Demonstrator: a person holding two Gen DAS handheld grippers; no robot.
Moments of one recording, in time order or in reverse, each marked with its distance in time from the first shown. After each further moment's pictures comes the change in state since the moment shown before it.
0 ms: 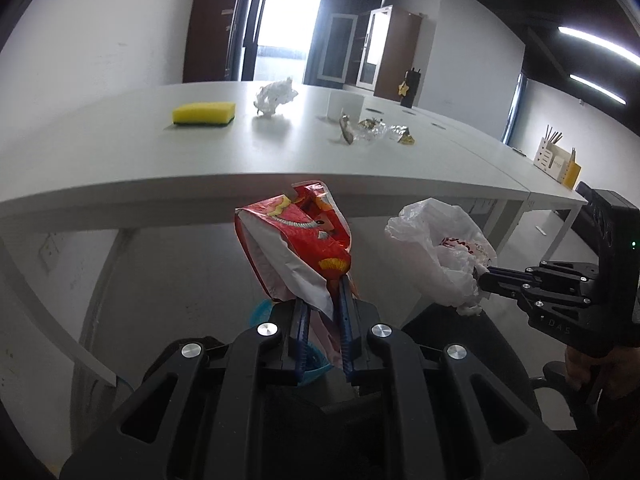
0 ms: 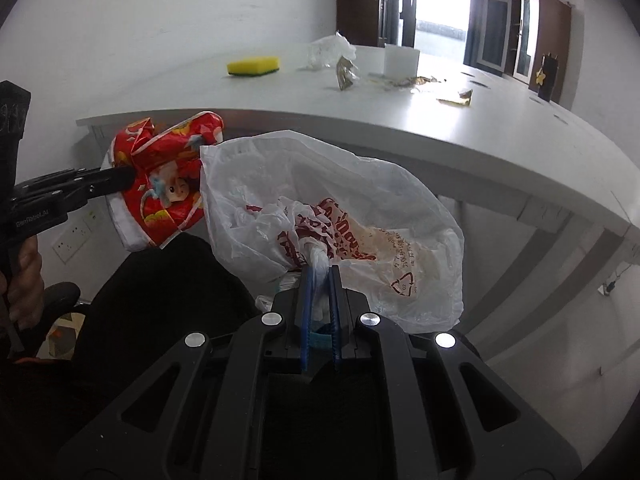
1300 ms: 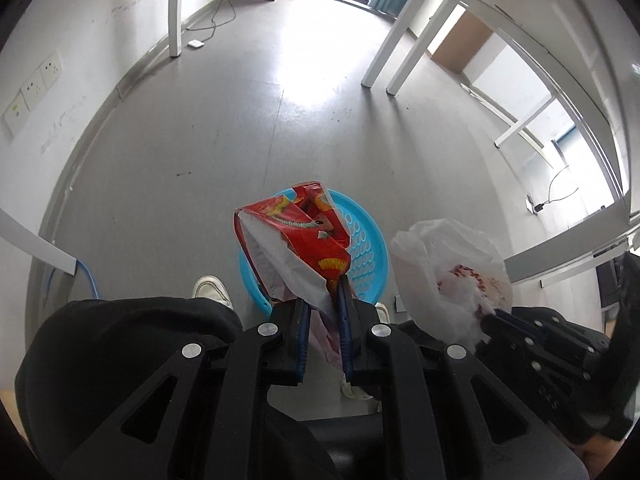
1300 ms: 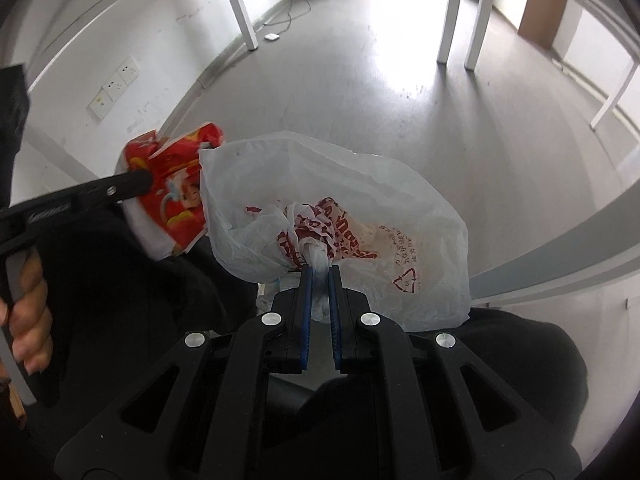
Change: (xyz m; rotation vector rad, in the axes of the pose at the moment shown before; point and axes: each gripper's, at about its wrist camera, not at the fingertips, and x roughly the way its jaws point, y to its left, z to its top) left arm 0.238 0.075 -0.042 -0.309 0.447 0.061; right arm 0.228 -0.035 -0.022 0.170 0.414 0.011
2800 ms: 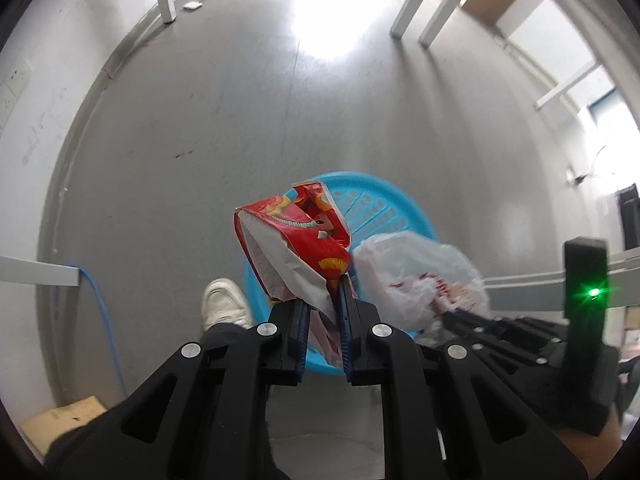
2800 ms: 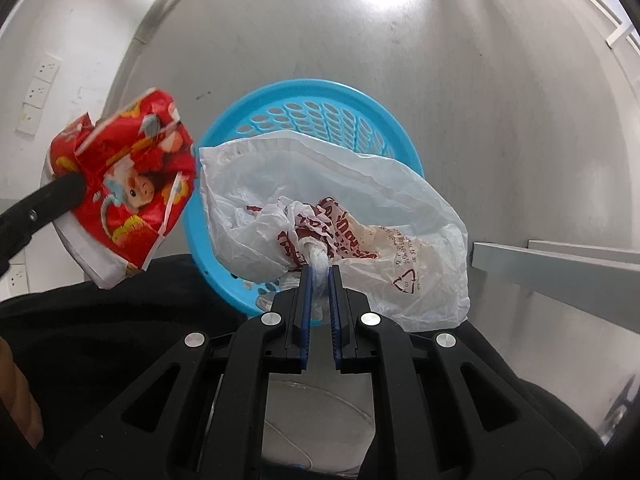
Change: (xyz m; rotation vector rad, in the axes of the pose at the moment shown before) left arm 0.127 0.002 0.063 0.030 0.211 0.126; right arm 0.195 -0.047 0.062 0.174 0.340 0.011
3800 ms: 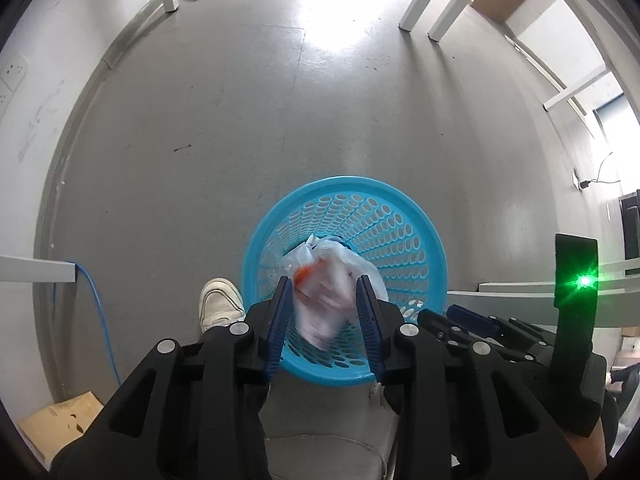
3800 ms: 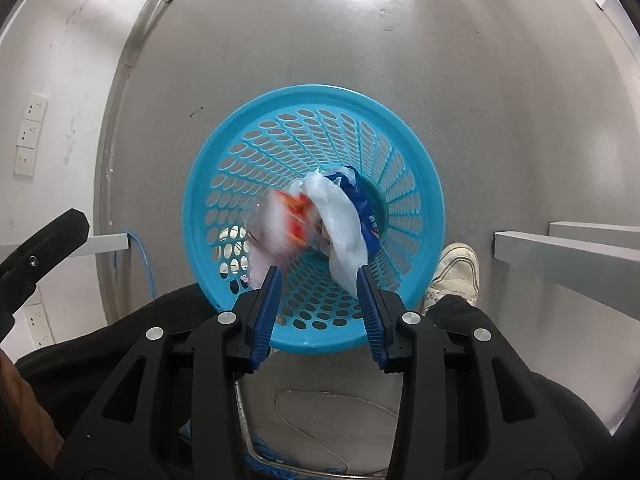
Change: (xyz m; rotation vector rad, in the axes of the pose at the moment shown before) left arm 0.005 -0.004 0.011 -0.034 0.011 0.002; right arm 0.008 -0.008 0.011 0.116 0.005 0.066
